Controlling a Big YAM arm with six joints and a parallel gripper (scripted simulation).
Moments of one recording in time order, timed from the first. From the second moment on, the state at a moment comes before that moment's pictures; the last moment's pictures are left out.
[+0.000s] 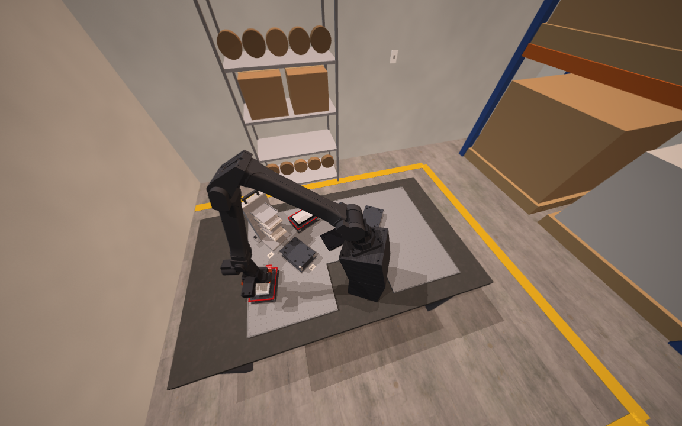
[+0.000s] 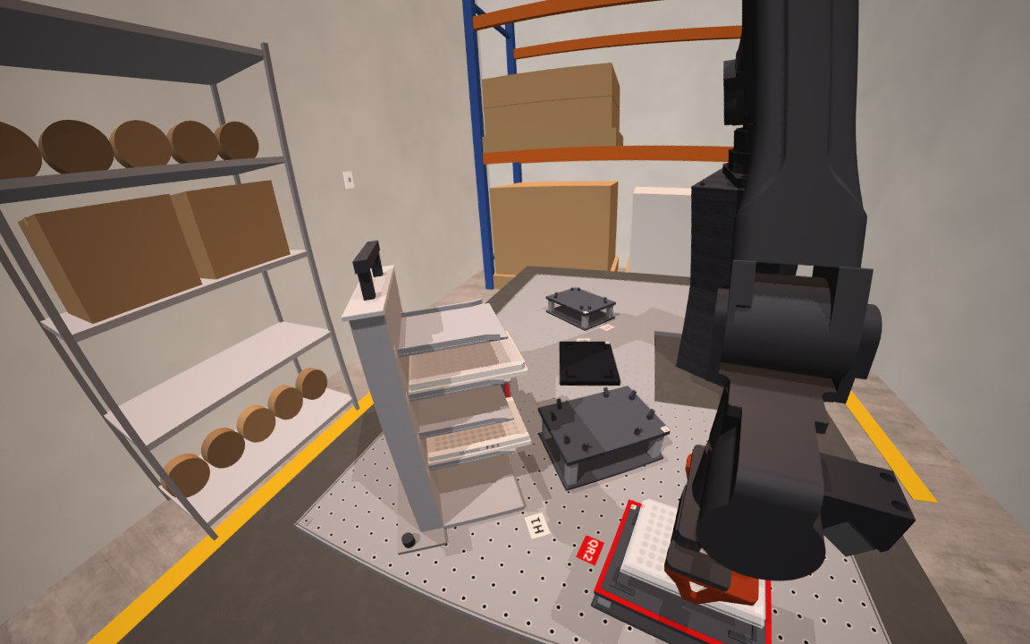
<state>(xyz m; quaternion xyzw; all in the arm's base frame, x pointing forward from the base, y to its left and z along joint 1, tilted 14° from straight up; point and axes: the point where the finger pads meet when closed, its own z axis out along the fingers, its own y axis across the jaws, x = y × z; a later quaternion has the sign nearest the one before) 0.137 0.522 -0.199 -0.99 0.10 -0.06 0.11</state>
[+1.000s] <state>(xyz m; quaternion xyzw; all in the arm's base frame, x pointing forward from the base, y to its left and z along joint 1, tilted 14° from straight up) 0.139 0.526 -0.216 -0.99 0.10 -0.06 0.11</state>
